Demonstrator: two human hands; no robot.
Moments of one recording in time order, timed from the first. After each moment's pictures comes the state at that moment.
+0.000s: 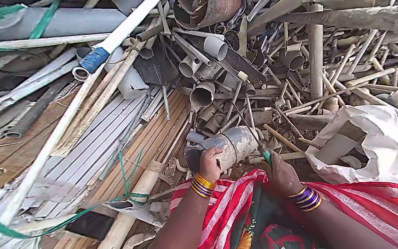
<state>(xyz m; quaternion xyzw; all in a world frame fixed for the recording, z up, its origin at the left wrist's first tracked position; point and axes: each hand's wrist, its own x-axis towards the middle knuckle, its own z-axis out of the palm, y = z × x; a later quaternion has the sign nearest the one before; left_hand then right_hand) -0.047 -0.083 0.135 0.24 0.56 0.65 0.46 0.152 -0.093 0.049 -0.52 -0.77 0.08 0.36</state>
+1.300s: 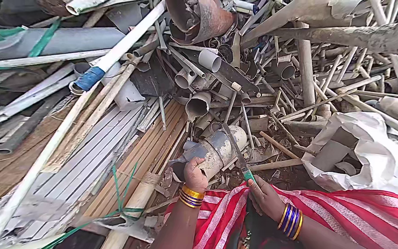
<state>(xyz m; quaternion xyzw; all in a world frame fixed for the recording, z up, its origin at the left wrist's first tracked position) -0.063 -0.080 0.130 0.24 0.52 0.73 0.37 0.138 -0.115 0.083 -0.44 -0.50 0.69 0.30</state>
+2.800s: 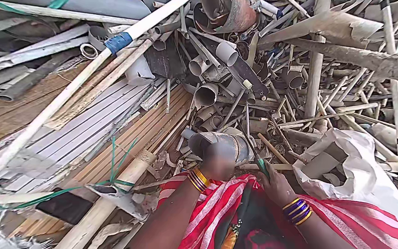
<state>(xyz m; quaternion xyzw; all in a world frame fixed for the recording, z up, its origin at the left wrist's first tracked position) -0.057 -0.099 0.125 0.57 0.59 0.41 0.39 0.173 -0.102 0.102 -0.59 -0.73 0.33 0.09</state>
